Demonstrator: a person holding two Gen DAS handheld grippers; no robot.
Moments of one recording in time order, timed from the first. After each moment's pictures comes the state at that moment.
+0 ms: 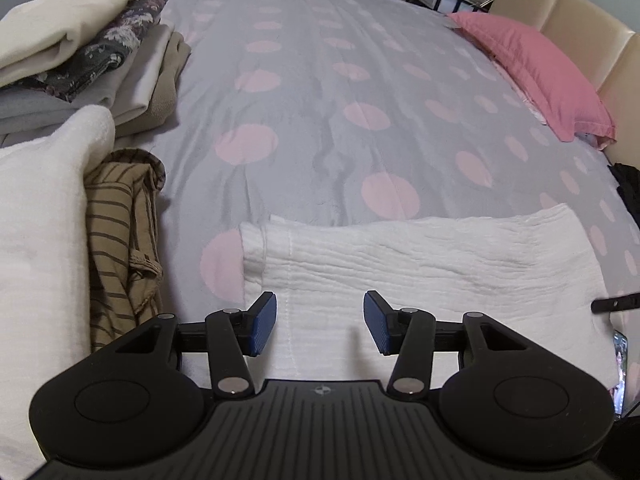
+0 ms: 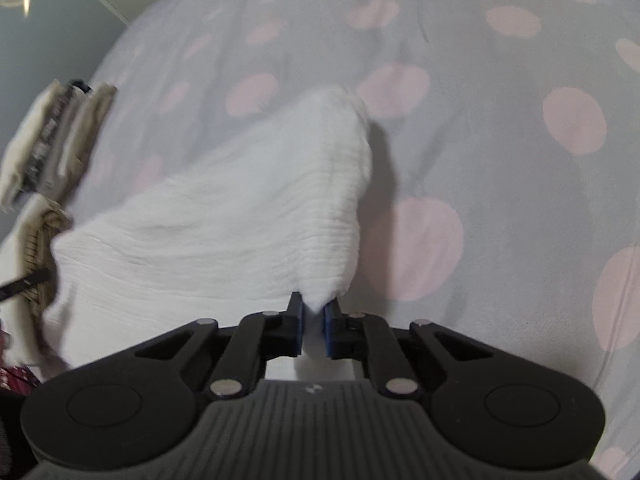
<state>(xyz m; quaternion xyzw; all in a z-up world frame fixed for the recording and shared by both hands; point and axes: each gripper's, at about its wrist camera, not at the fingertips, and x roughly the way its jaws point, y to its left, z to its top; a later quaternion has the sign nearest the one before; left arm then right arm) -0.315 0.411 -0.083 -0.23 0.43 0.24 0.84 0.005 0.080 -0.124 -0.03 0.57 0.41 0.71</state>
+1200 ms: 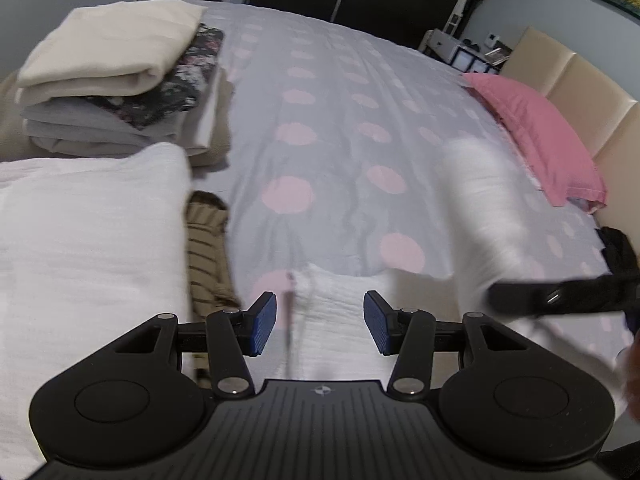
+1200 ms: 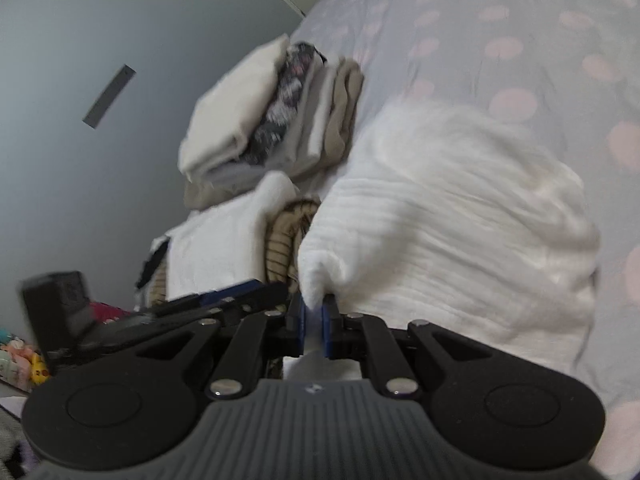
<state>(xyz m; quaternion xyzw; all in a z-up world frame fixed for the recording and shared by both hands) -0.368 0.445 -0.038 -0.27 0.37 0.28 0.84 -0.167 0.321 -0.056 0.00 0.54 0.59 0.61</state>
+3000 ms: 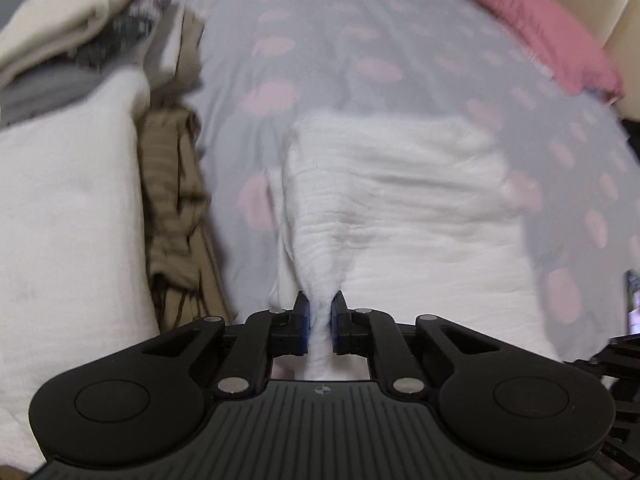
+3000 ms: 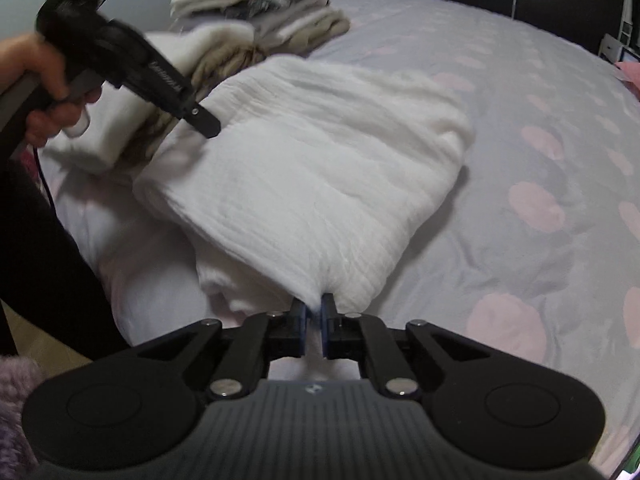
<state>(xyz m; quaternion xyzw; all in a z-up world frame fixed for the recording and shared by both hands) -0.341 0.398 -0.100 -0.21 0.51 0.25 0.80 -0.215 0.171 -0.158 -0.25 0.37 0.59 0.67</state>
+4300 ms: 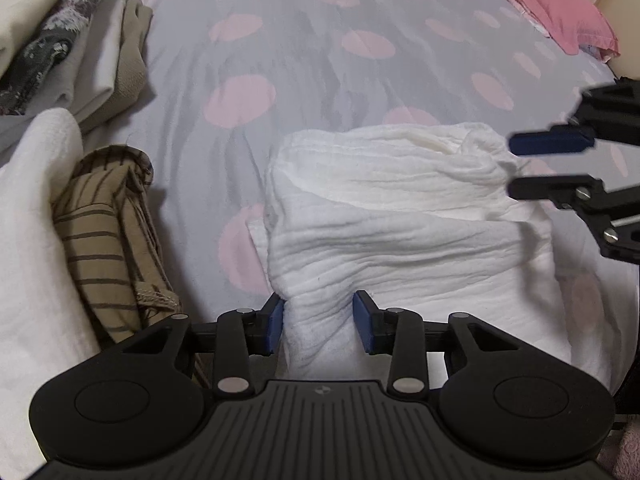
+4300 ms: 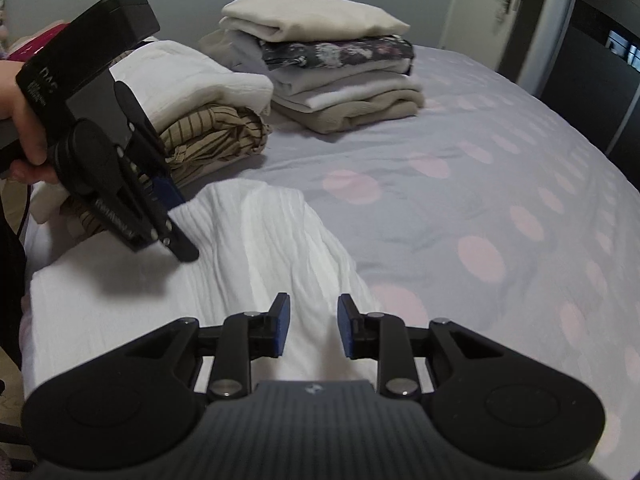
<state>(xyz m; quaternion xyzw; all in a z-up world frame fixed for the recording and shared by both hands) -0.283 0.451 -0.113 -0.19 0.55 0.19 0.79 -0.114 0.337 -0.098 -0.36 0.21 0.71 0.57</state>
